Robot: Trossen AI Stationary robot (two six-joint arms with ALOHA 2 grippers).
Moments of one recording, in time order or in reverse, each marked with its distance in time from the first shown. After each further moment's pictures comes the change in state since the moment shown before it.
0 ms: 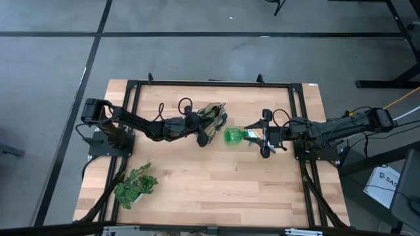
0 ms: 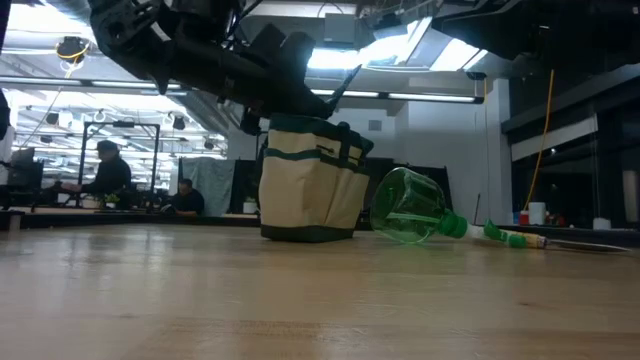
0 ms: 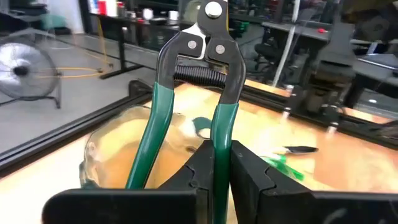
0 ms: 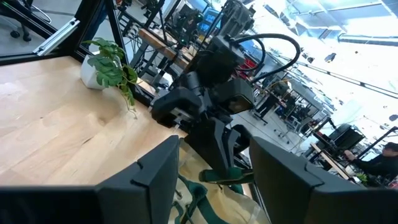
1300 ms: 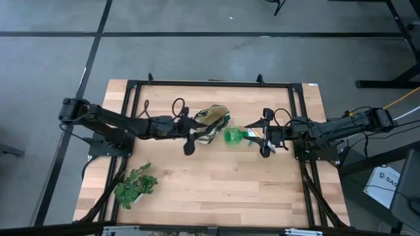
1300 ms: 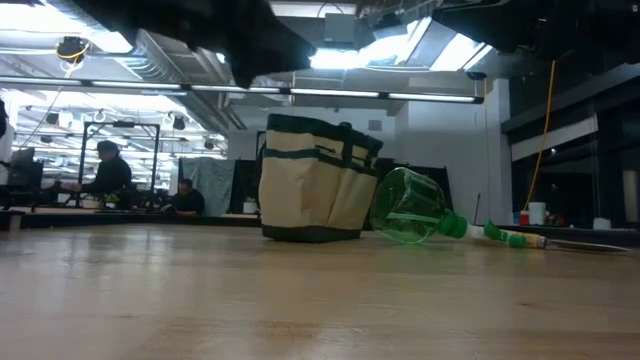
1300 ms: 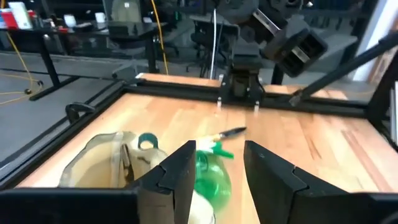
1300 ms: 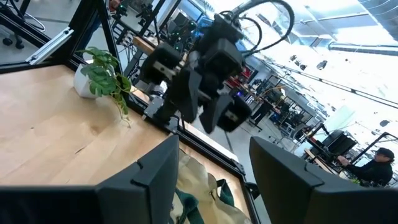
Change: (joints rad) left arm -0.065 -0.299 0.000 -0.322 0.218 0.131; right arm 0.000 0.000 0.000 0.042 0.001 -0.008
